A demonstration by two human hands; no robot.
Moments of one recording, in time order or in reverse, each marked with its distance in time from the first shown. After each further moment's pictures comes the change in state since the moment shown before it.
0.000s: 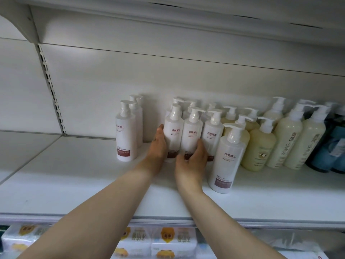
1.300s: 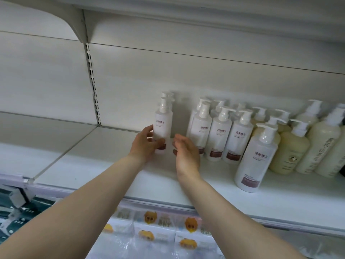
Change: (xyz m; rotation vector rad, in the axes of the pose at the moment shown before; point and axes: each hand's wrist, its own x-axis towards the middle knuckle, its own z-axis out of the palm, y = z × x) left_hand -0.023 0.010 -0.129 0.265 0.059 0.185; right_hand -0.031 -0.027 0.061 0.370 -0.294 0.139
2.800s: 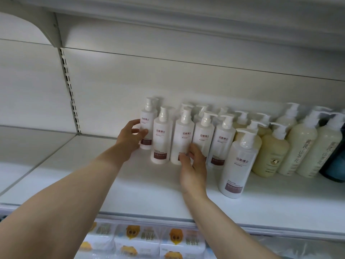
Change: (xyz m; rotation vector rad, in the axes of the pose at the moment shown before) left_hand 0.057 0.008 0.011 -0.048 0.040 -0.088; right_hand 0.009 0.013 -0.063 -0.123 0.085 -0.122
